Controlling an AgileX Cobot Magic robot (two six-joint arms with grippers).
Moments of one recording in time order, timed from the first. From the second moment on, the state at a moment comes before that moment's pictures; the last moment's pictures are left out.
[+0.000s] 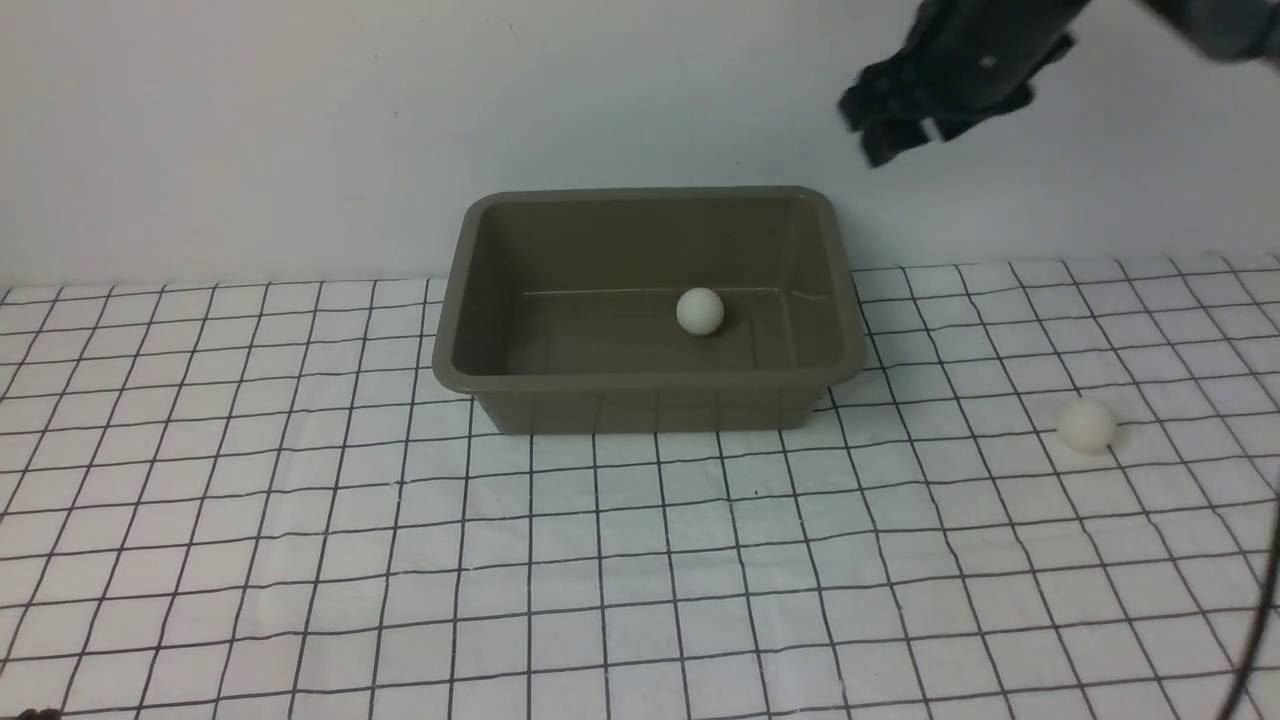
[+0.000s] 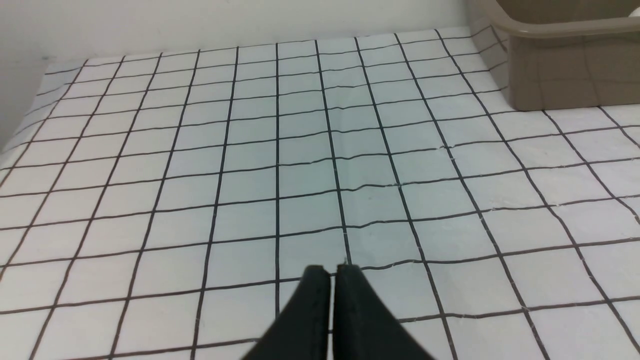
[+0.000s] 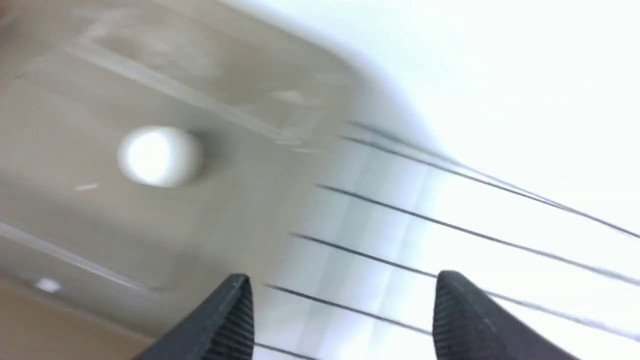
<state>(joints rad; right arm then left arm) 0.32 2.19 -2.26 -0.01 1.24 -0.13 0.04 -0.01 0.03 -0.05 0.37 0.07</state>
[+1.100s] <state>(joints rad) 0.03 2.01 -1.59 0.03 1.09 -0.13 0.04 -0.01 0.03 -0.05 0.37 0.07</state>
